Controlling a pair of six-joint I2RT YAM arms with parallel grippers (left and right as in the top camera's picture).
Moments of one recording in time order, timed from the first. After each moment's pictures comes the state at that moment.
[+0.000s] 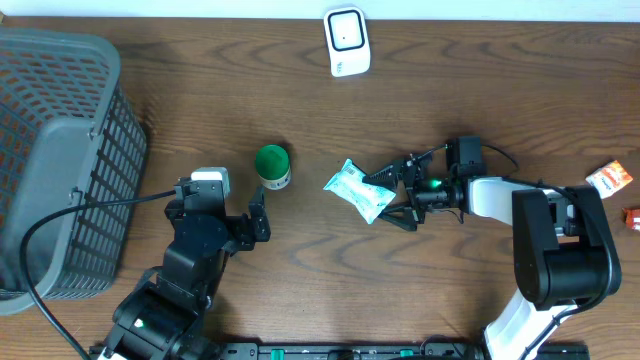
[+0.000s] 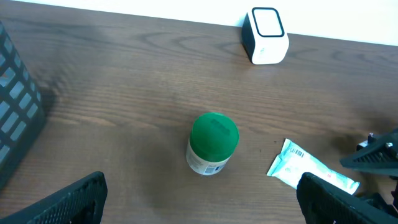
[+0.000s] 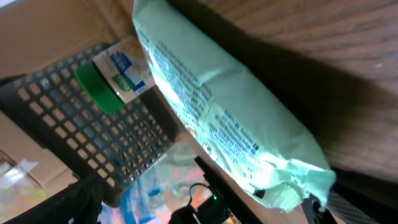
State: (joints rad) left arm -0.51 0.64 0.64 -0.52 -0.32 -0.37; right arm 0.10 1.92 0.79 -0.09 -1.08 0.88
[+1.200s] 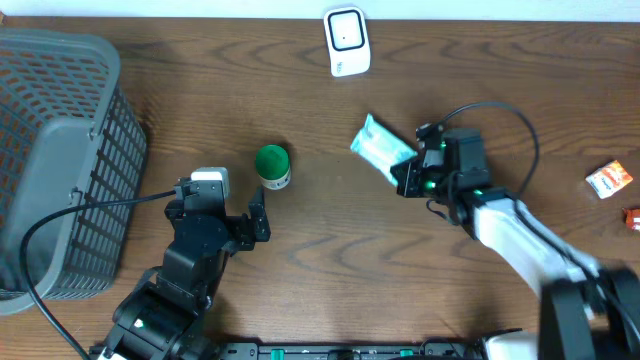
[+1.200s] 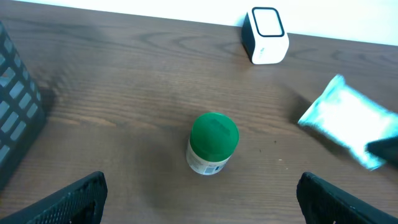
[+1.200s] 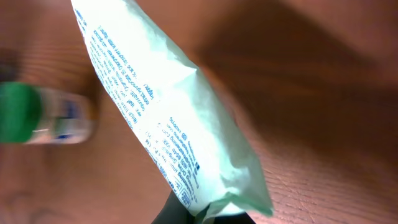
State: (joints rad) left arm -0.51 0.64 0.64 -0.52 -0.32 -0.37; right arm 0.22 1.48 0.72 -0.05 -0.40 0.33
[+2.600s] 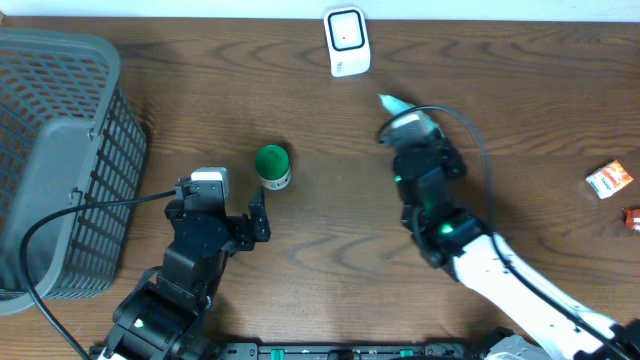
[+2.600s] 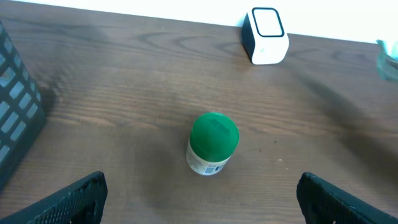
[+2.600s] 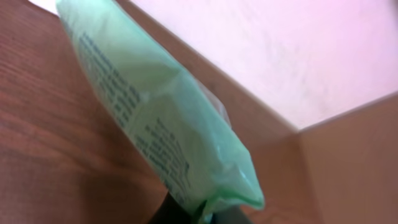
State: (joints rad) left arm -0.51 0.64 0.64 -0.52 -0.32 -0.37; right arm 0.61 1.34 0.72 0.13 0.81 -0.43
